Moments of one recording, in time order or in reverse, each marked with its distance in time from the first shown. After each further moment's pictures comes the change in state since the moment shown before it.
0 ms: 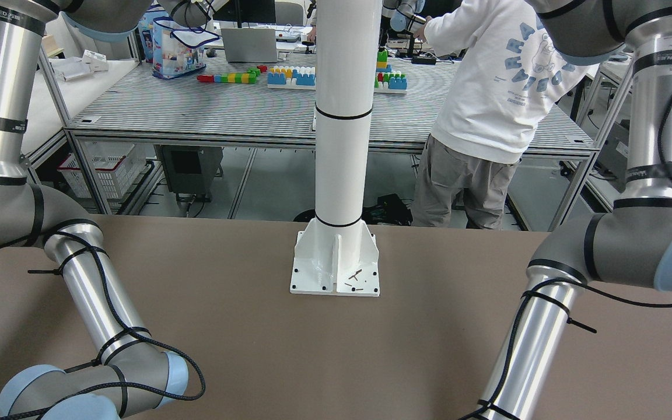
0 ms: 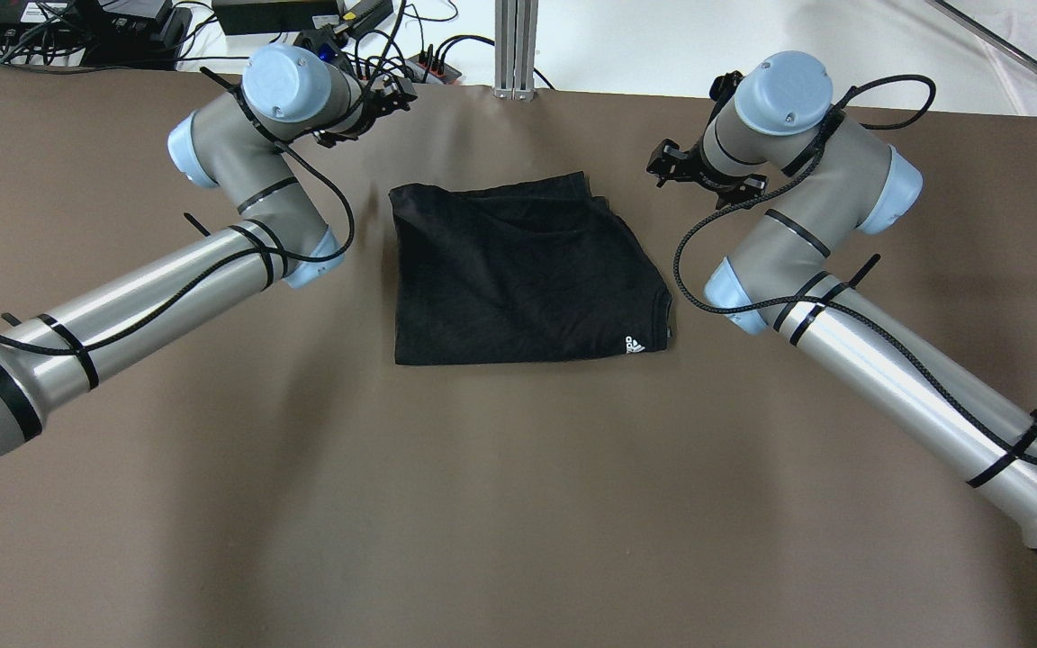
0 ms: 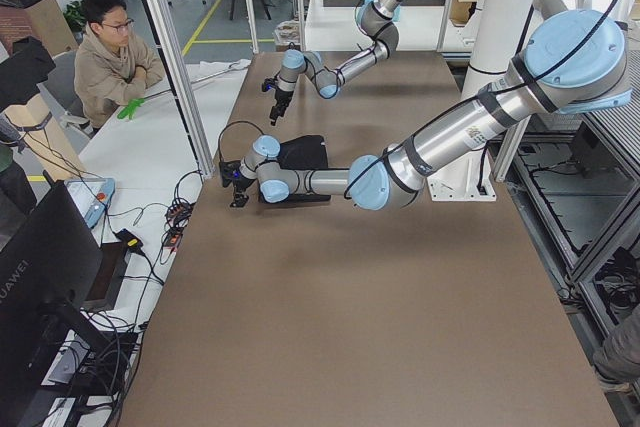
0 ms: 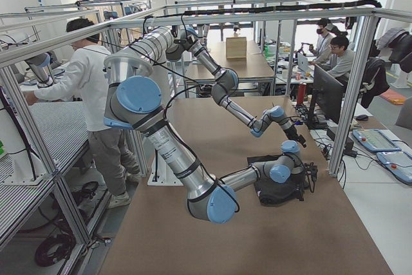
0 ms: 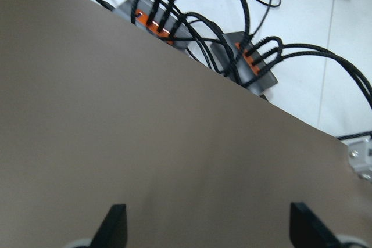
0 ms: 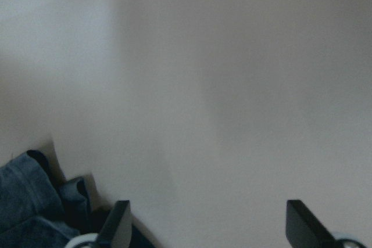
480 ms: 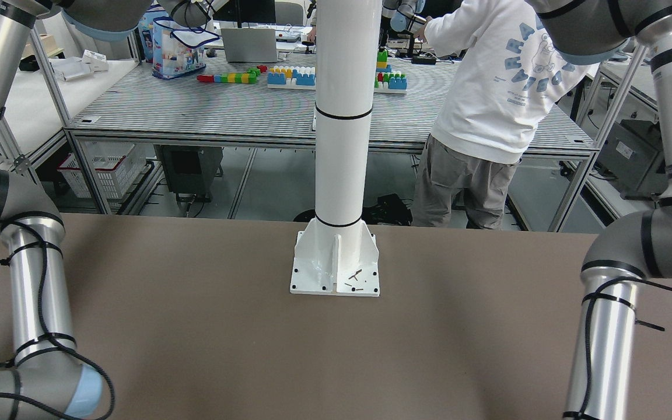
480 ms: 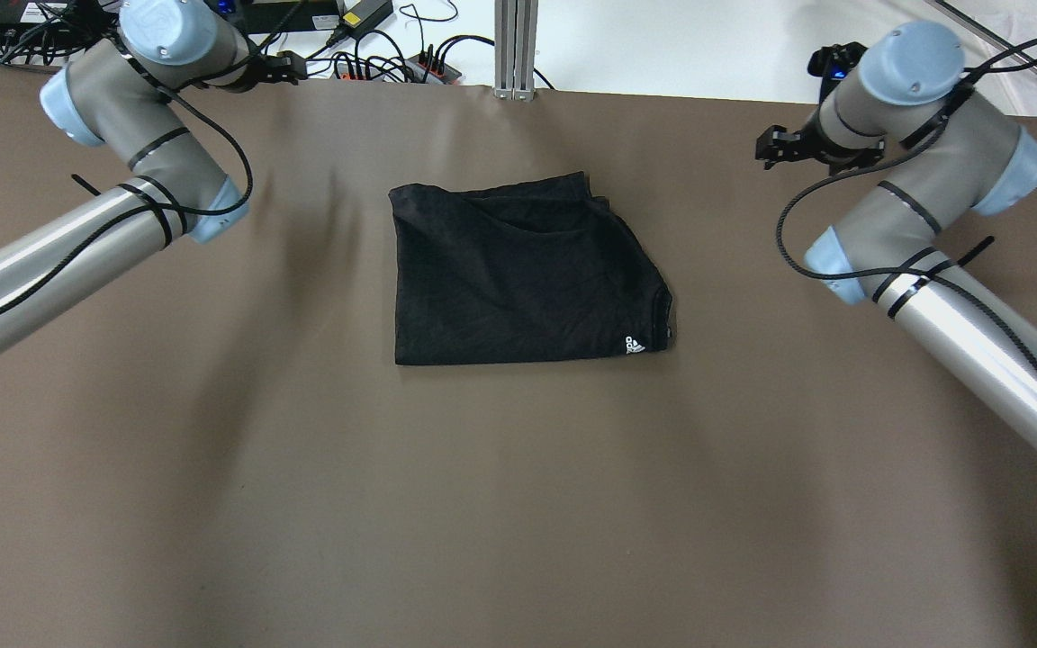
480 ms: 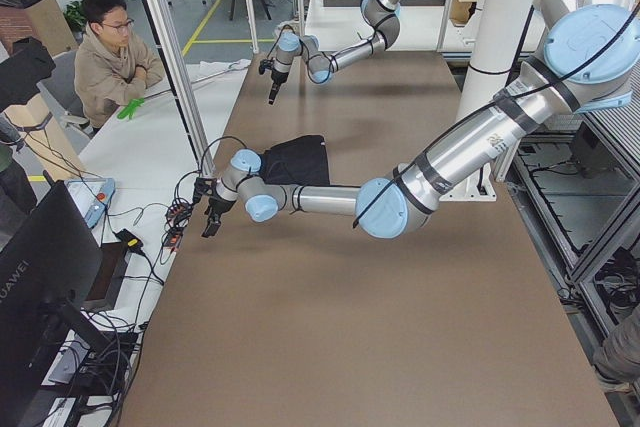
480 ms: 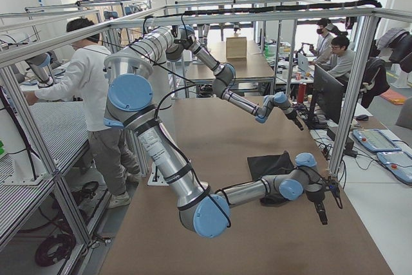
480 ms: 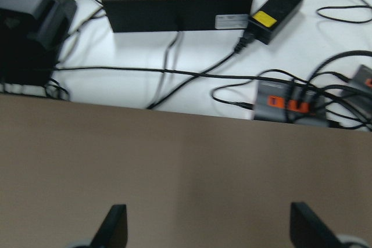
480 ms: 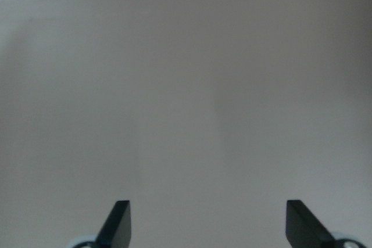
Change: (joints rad) left arm -0.146 0.167 -0.177 0.184 -0.020 0.506; right arm 0.148 -0.113 0.009 -0.007 -0.002 -0.401
